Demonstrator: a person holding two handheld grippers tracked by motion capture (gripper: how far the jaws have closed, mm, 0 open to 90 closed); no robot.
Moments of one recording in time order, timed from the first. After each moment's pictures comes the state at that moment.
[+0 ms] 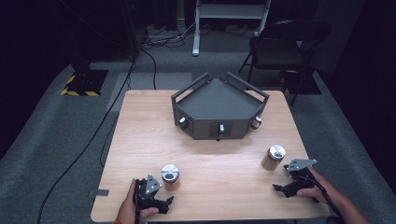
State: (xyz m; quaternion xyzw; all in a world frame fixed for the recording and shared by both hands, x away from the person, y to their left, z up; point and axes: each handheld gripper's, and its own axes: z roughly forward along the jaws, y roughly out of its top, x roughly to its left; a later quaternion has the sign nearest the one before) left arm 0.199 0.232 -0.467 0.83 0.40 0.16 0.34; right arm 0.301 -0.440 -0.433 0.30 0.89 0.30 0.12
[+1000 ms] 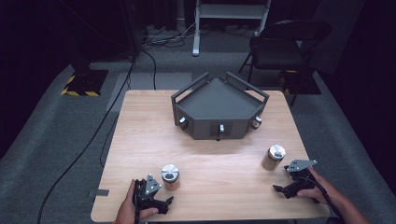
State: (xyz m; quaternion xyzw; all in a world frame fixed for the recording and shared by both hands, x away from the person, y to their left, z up) left arm 0.197 0.232 -0.467 0.83 0.41 0.17 0.34; right arm 0.298 -0.439 -0.432 0.30 0.90 0.30 0.12
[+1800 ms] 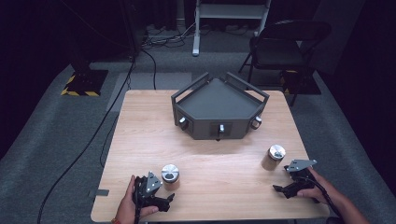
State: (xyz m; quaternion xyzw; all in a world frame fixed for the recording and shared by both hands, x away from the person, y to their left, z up) left arm 0.194 0.223 -0.445 0.83 0.39 0.19 0.35; right arm 0.300 -0.439 -0.432 0.30 0.90 0.30 0.12
